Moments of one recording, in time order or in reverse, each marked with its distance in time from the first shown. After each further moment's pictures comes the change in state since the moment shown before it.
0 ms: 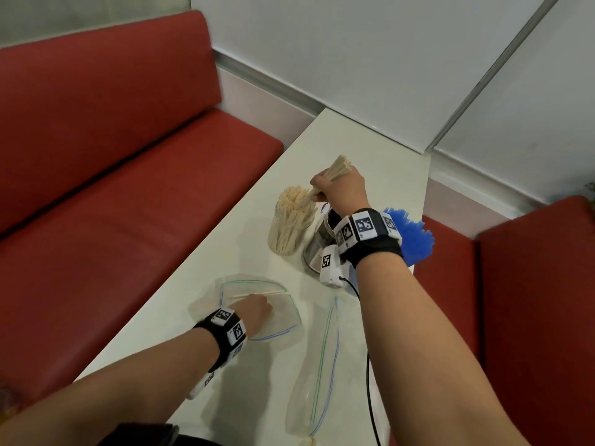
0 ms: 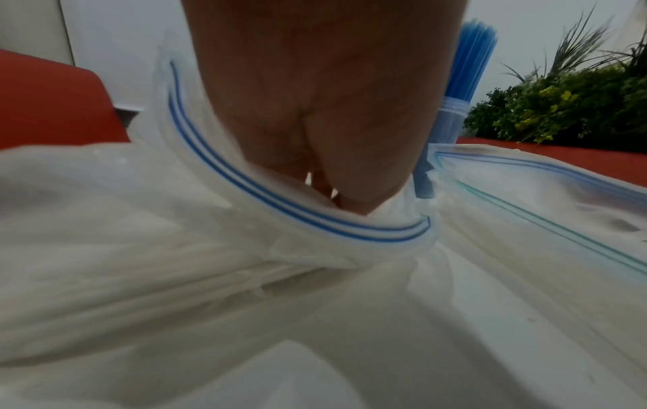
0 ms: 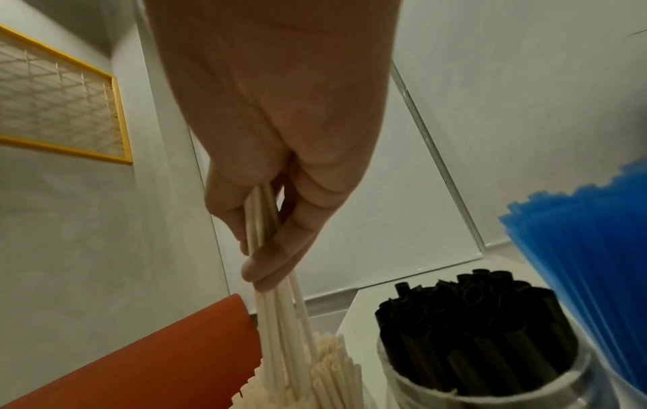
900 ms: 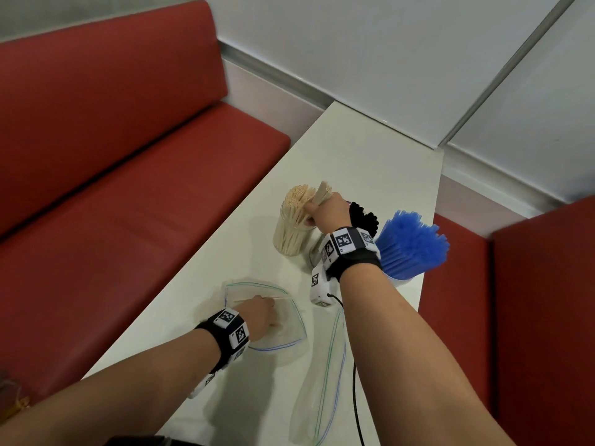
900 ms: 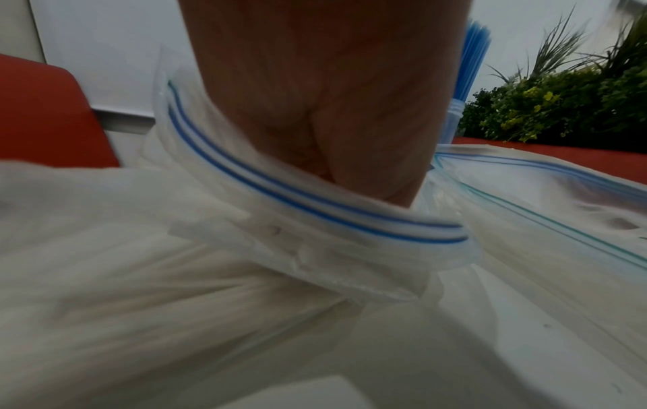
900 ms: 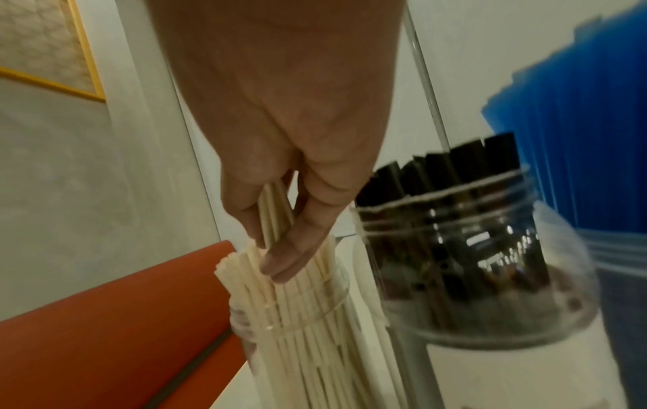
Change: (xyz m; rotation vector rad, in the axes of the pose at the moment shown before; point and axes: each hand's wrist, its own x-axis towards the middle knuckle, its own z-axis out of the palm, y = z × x) left_hand 0.007 -0.006 -0.004 0.158 -0.081 0.079; right_hand 0.010 0.043 0.040 -0.207 -0.091 0.169
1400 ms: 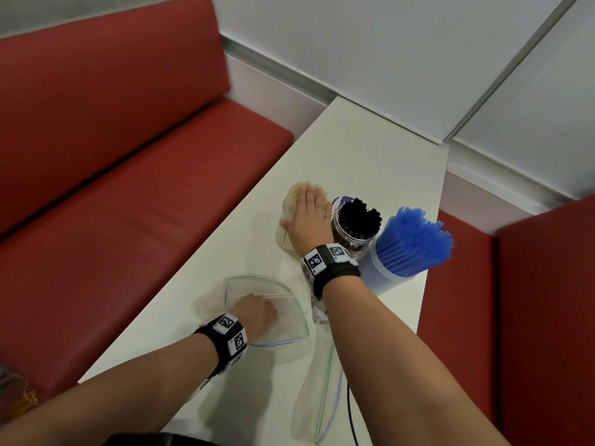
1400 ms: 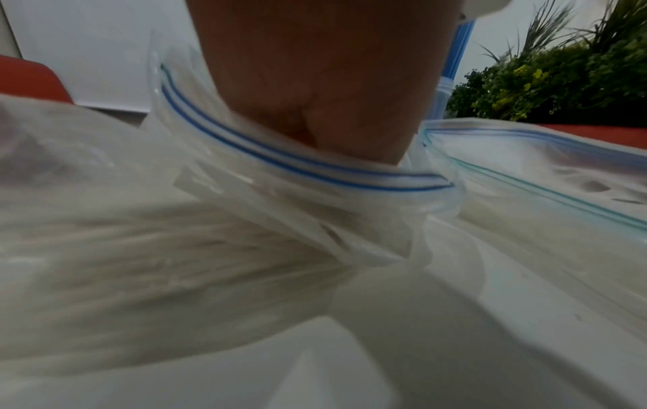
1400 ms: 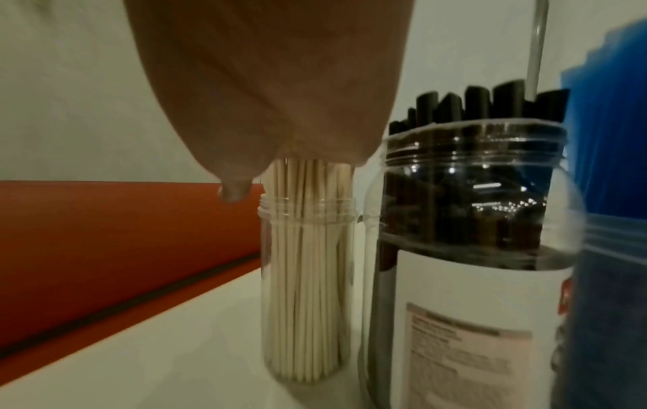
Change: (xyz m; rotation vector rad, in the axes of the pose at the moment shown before) left_hand -0.015 0.013 -0.008 0.168 0.034 -0.053; right_hand -0.010 0.021 0.055 -0.744 -0.049 -0.302
